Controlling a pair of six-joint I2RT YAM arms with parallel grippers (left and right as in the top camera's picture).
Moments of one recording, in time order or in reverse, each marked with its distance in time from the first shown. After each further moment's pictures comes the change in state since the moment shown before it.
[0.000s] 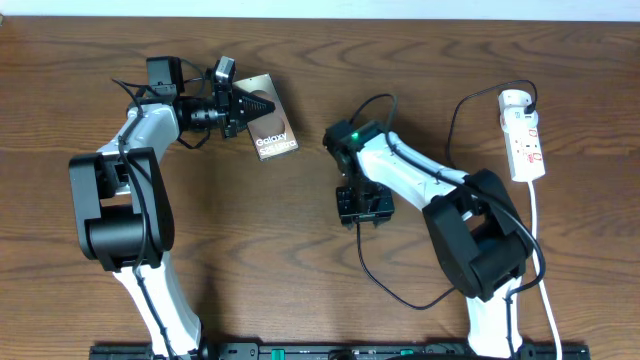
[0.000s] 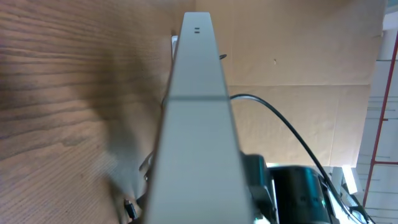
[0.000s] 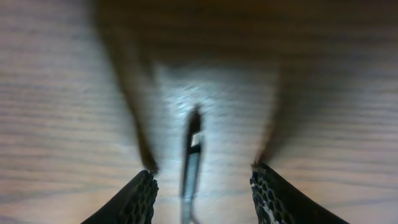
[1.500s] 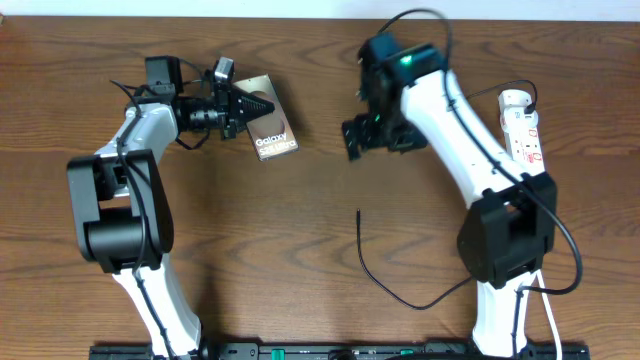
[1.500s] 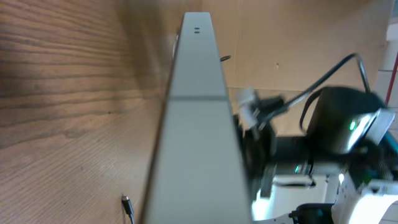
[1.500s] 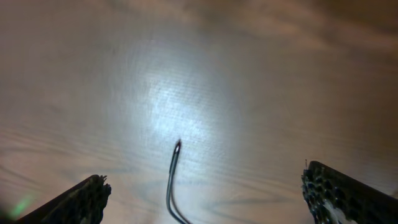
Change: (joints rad) left arm 0.001 -0.006 0.000 -0.038 -0.018 -0.015; right arm -0.177 0.000 0.468 -0.235 0.023 -0.275
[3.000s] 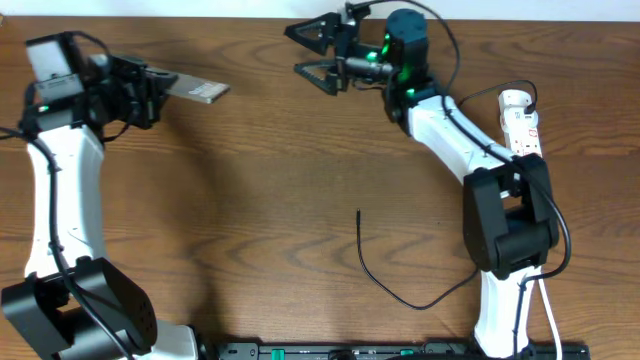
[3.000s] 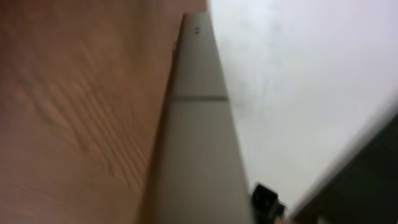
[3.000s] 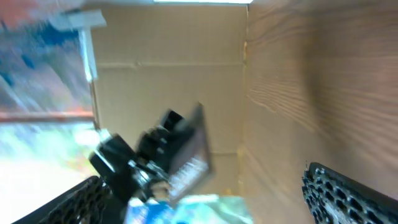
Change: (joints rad) left arm 0.210 -0.461 0.036 -0.195 -0.714 -0.729; right arm -0.094 0.026 -0.321 1.825 -0.884 1.206
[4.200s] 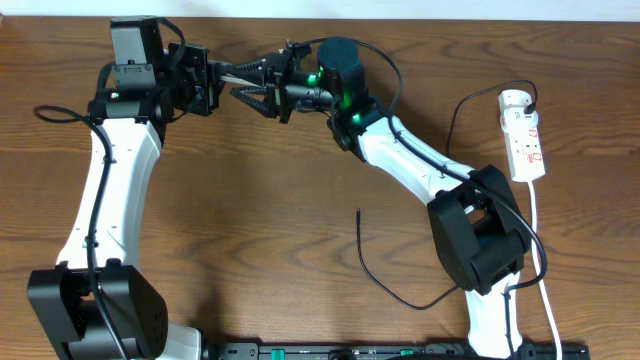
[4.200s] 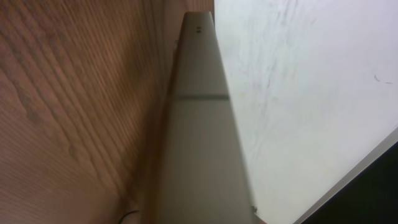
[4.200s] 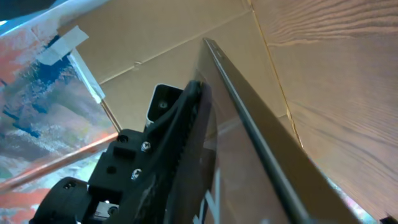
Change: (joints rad) left arm -0.282 0.000 0.000 0.084 -0.258 -0.309; right arm 0.236 0.000 -0.001 0.021 0.182 0.457
